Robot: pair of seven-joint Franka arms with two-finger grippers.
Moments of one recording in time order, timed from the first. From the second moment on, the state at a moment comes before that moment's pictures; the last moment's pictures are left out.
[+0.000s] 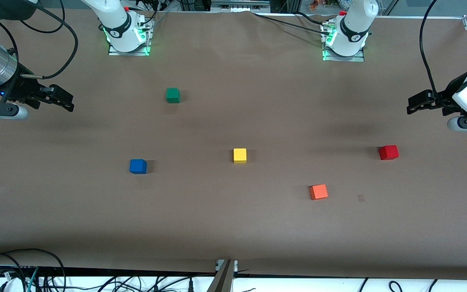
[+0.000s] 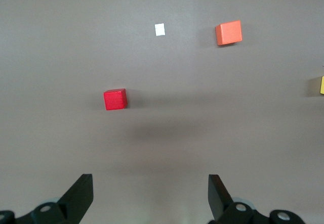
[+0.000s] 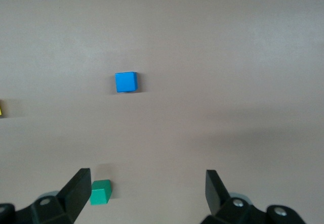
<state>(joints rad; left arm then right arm) -0.01 0.14 -0.01 -1.46 0.00 1.47 0.00 0.12 0.04 -0.01 -1.62 0.00 1.65 0.18</state>
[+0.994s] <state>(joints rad) 0.05 0.21 0.00 -1.44 0.00 1.48 0.00 0.12 0.04 -0.01 -1.62 0.00 1.65 0.18</state>
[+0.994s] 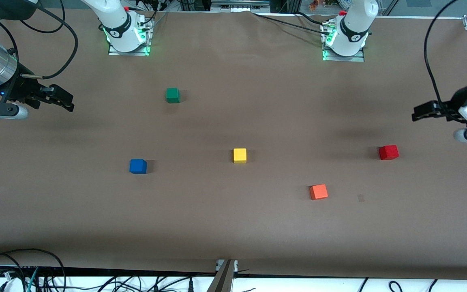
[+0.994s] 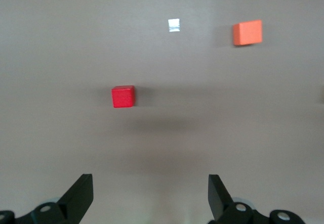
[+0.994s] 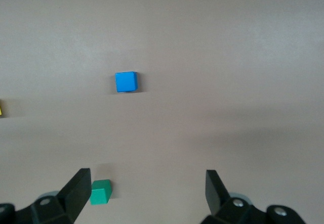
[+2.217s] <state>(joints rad) 0.20 0.47 0.00 -1.84 0.02 2.24 0.15 0.12 0.04 -0.01 -1.61 0.00 1.64 0.18</state>
